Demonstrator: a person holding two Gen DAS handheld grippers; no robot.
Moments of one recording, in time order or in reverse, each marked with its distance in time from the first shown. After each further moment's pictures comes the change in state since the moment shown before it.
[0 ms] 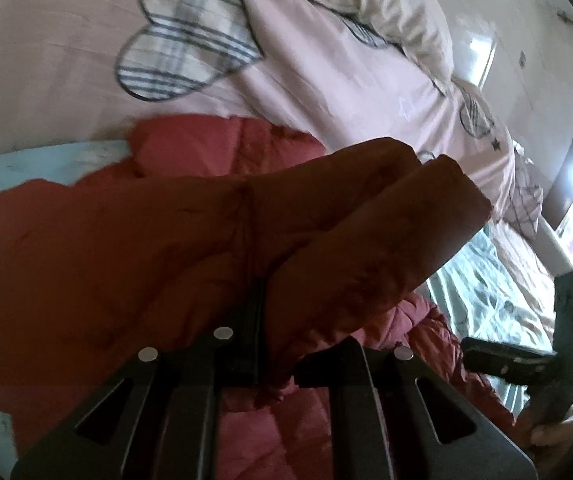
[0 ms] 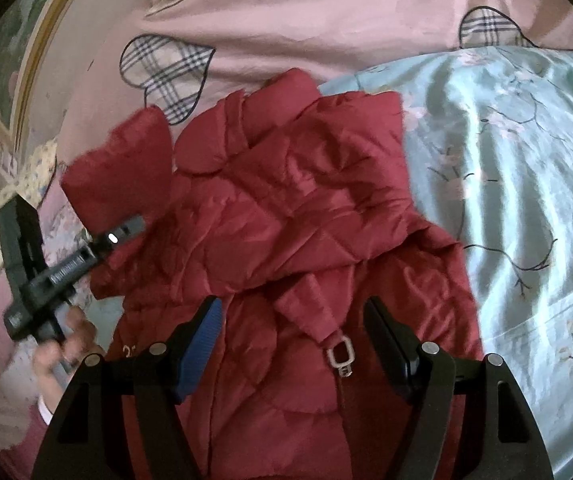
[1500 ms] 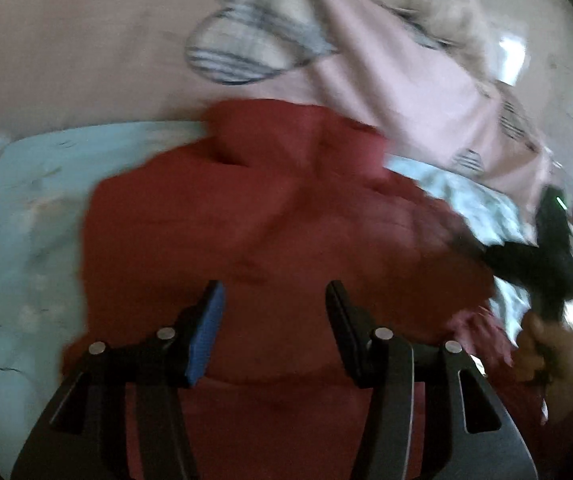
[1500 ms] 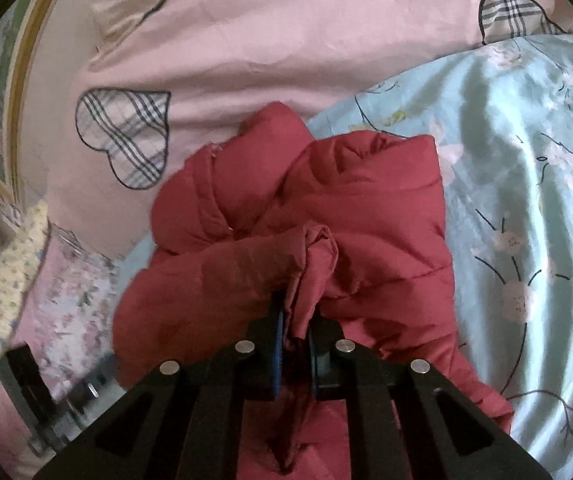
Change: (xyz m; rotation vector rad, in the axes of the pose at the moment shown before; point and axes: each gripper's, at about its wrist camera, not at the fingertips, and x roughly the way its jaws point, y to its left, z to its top) left arm -0.025 0.071 -0.015 -0.076 0.025 0.148; right arm 0.092 -0.022 0.080 0.069 -0.035 0.043
